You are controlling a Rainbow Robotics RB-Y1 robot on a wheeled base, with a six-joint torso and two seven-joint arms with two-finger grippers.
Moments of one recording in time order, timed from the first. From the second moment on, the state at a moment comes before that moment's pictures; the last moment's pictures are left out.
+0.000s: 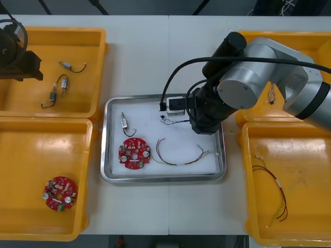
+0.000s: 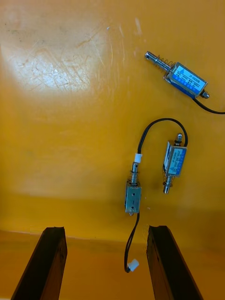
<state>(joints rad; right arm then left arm) -0.96 -0.71 0.85 -1.66 -1.01 1.29 2.22 -0.93 1.05 -0.51 -1.20 1.05 1.35 -1.23</state>
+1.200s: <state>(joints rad) -0.96 -0.67 0.77 -1.61 -1.08 1.40 2.20 -0.93 1.00 -0.69 -1.10 1.10 1.15 -1.23</state>
